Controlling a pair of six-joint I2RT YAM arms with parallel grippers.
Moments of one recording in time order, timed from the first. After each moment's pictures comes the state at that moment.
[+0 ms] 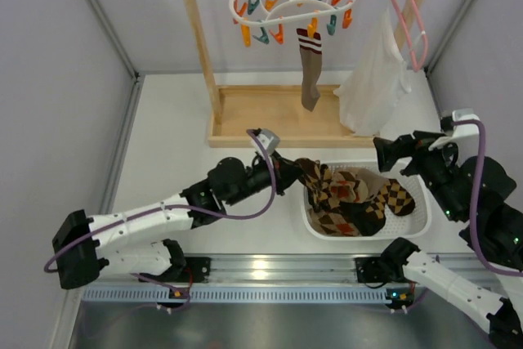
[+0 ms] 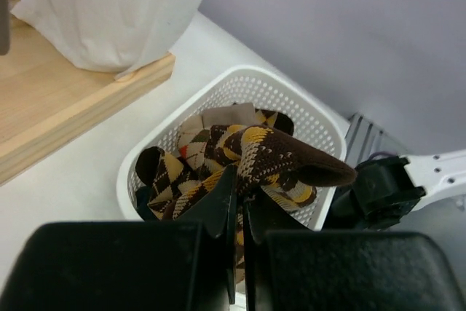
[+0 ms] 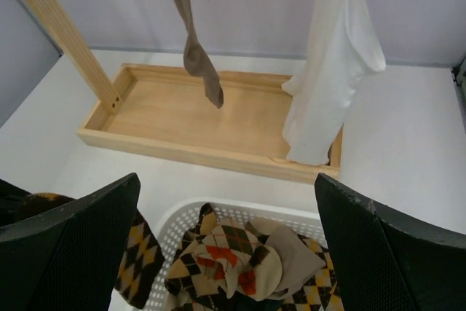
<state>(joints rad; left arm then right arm) -1.04 1.08 0.71 0.38 0.00 -0.41 0.69 0.58 1.19 -0.69 0.42 0.16</state>
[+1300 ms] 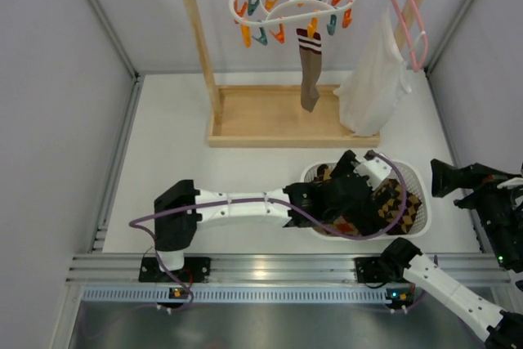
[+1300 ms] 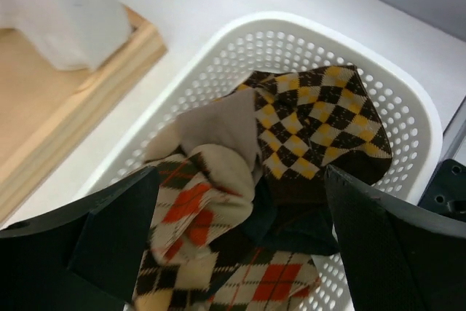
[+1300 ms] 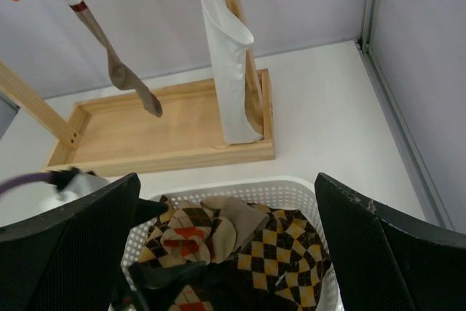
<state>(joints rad) -1.38 1.92 1.55 -0.01 -0.44 -0.13 0.69 0.35 1.36 -1.02 0.67 0.26</state>
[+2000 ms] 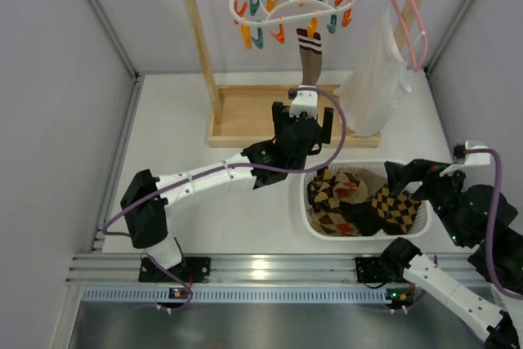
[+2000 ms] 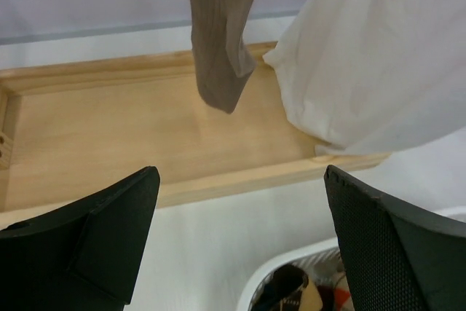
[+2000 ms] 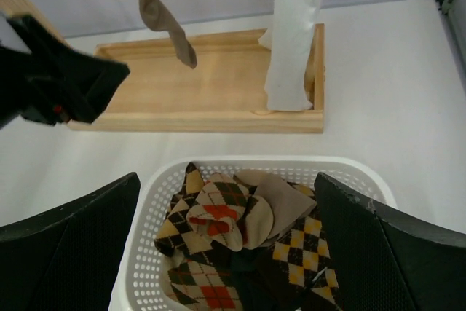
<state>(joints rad) -1.12 1.64 1.38 -0.02 -0.85 -0.32 0.69 0.35 1.10 -0.88 0.52 0.30</state>
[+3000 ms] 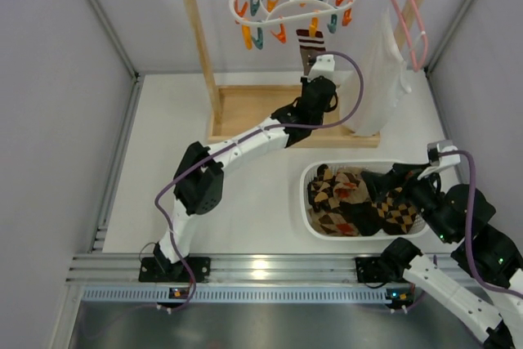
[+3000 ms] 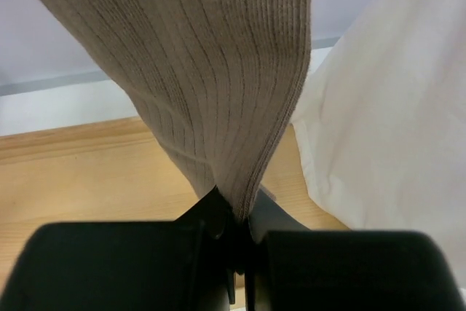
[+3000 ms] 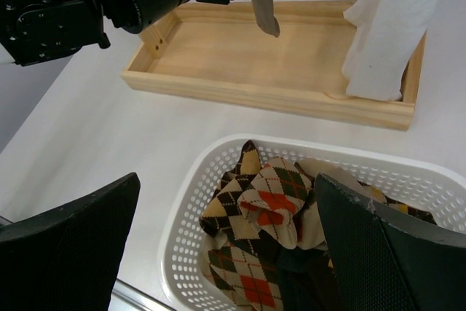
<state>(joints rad) -0.89 2.13 1.91 -0.02 -0.68 -0.21 0.69 0.31 0.91 -0.74 0.27 0.33</state>
